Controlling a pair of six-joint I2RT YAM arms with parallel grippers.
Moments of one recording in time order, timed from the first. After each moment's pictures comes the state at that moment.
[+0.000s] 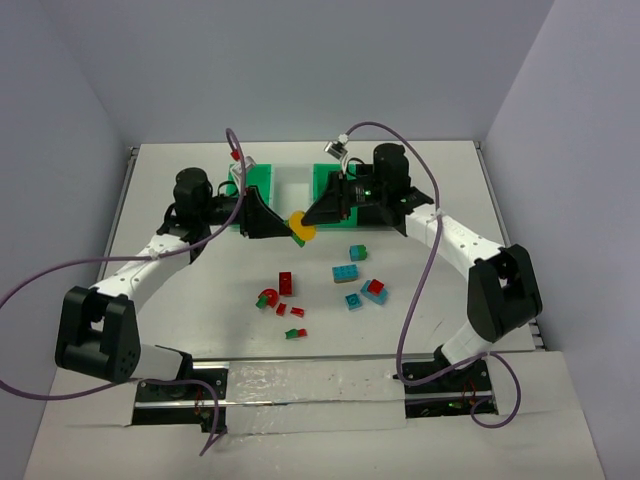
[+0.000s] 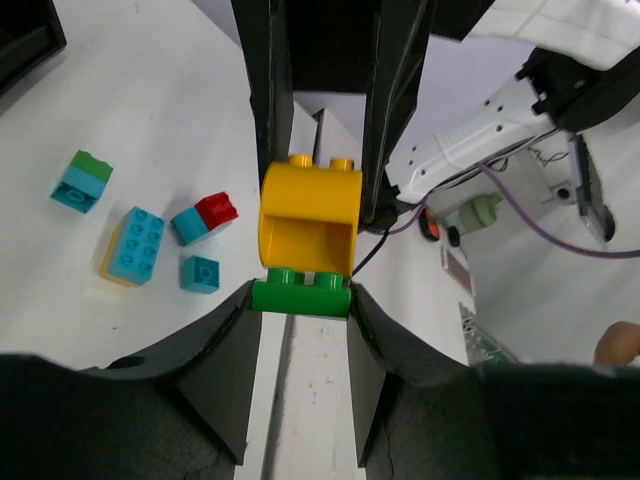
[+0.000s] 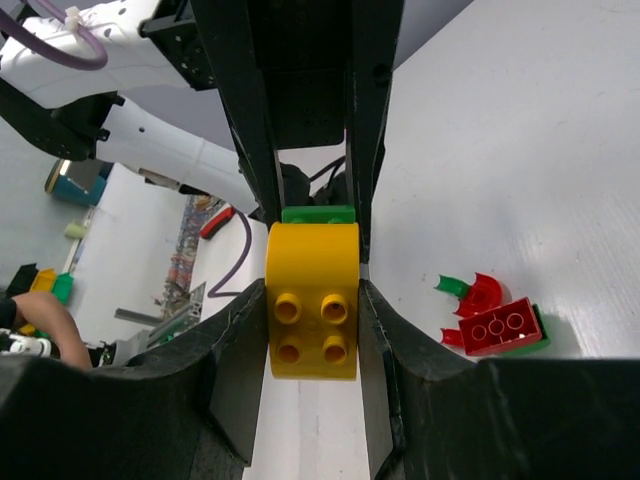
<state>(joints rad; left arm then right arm) -0.30 1.38 0.89 0.36 1.22 -0.66 0.44 1.58 1.17 0.23 -1.18 0.65</state>
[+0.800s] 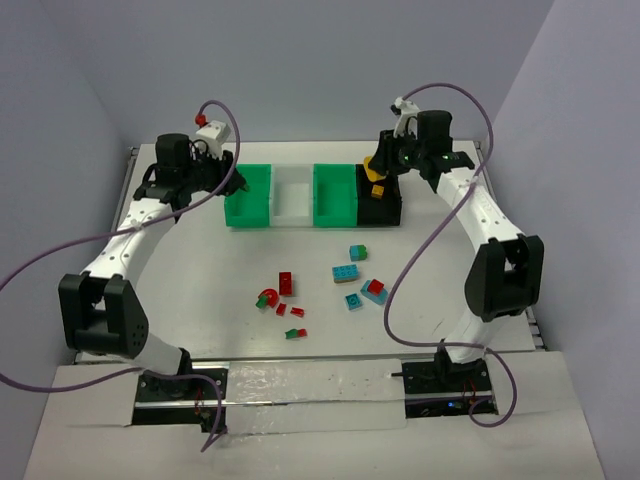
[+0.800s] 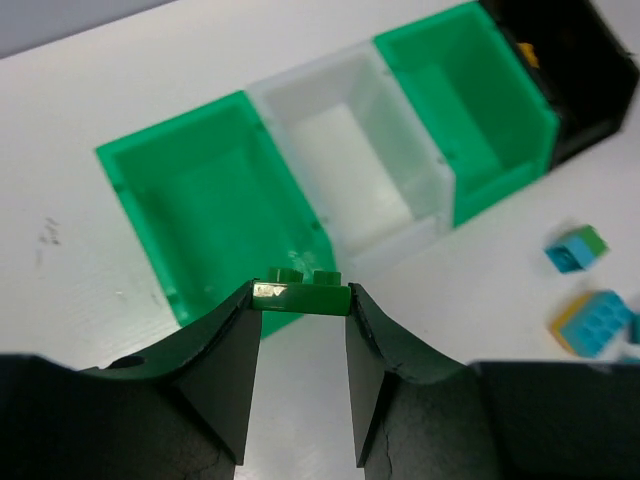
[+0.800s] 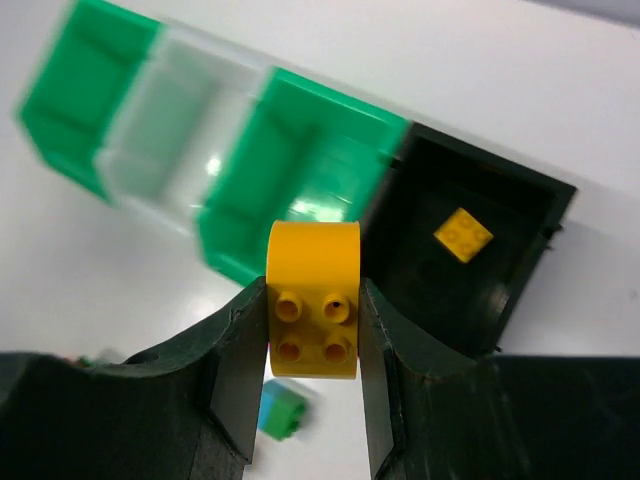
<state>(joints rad) -0.16 1.50 1.26 -0.25 0.43 0.05 0.15 1.69 1.51 -0.38 -0.41 0.04</state>
